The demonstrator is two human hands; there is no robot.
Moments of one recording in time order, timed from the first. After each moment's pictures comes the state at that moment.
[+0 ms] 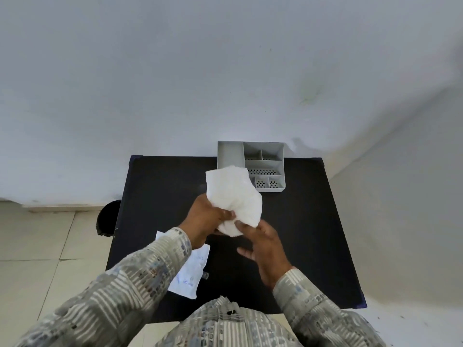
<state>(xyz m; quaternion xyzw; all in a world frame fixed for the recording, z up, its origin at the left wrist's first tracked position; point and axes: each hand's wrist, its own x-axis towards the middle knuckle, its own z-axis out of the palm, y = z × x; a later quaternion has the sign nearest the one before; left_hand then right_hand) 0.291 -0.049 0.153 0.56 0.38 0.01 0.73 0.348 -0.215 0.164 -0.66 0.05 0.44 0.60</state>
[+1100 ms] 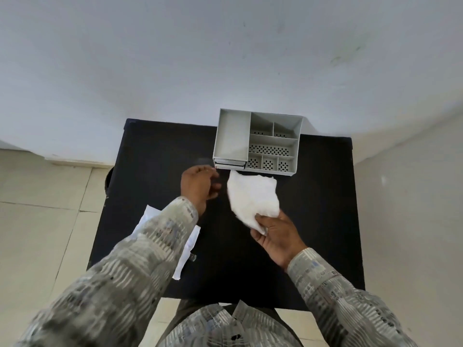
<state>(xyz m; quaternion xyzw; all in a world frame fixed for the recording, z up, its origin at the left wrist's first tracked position) 0.378 -0.034 0.062 0.41 0.62 0.11 0.66 0.447 -0.239 0.075 -0.55 0.21 0.52 0.62</state>
